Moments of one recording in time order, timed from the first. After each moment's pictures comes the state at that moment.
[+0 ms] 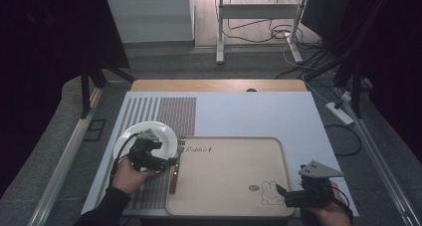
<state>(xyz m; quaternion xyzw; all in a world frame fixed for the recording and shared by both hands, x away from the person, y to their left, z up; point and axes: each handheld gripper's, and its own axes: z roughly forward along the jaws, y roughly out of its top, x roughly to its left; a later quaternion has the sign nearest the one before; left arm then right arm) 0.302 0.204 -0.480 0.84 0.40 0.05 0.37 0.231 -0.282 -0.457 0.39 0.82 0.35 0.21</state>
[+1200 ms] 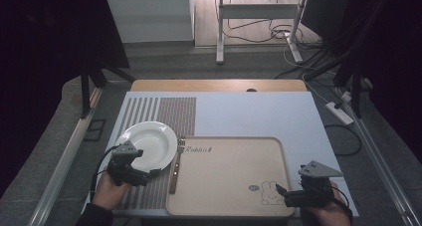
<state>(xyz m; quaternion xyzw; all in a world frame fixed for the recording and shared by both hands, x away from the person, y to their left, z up) 0.256 0.246 -0.486 0.82 0.41 0.09 0.38 0.232 -0.282 -0.457 0.40 0.82 0.35 0.22</state>
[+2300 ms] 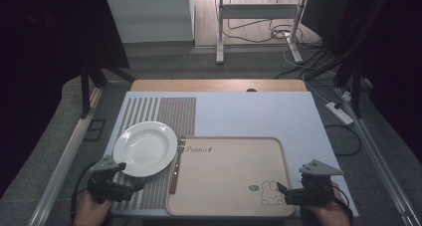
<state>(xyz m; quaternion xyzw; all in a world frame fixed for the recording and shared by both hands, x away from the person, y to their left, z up) 0.212 0.275 -0.491 0.79 0.45 0.10 0.39 0.234 -0.283 -0.458 0.42 0.81 0.34 0.22</state>
